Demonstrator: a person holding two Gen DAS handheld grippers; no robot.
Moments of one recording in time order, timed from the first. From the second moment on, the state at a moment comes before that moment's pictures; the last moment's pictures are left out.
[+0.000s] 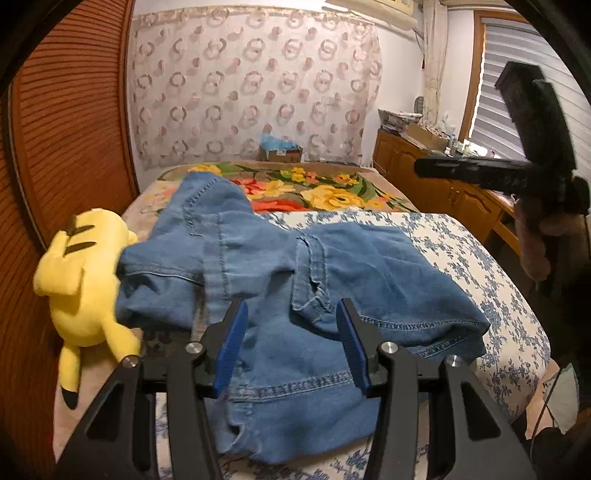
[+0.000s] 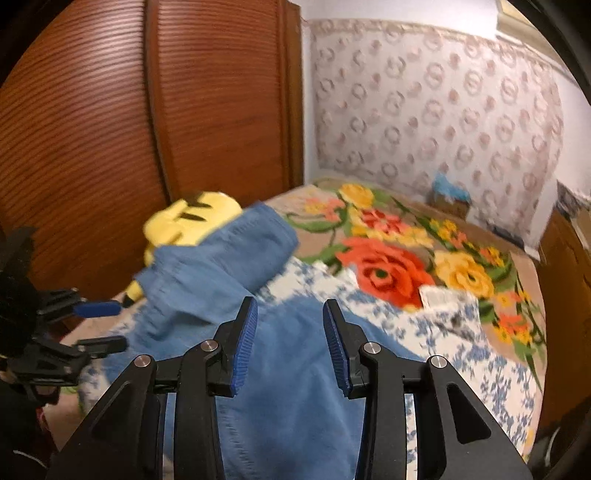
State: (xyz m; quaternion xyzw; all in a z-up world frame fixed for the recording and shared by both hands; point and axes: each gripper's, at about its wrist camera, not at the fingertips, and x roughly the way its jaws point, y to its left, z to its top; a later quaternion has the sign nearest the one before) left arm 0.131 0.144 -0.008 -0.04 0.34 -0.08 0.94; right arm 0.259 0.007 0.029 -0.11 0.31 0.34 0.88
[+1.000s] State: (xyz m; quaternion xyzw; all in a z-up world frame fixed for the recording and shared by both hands) left arm 0.200 0.116 -0.072 -0.07 0.41 -0.07 0.91; right arm 0.428 0.001 -0.117 -0.09 0.44 0.39 0.80
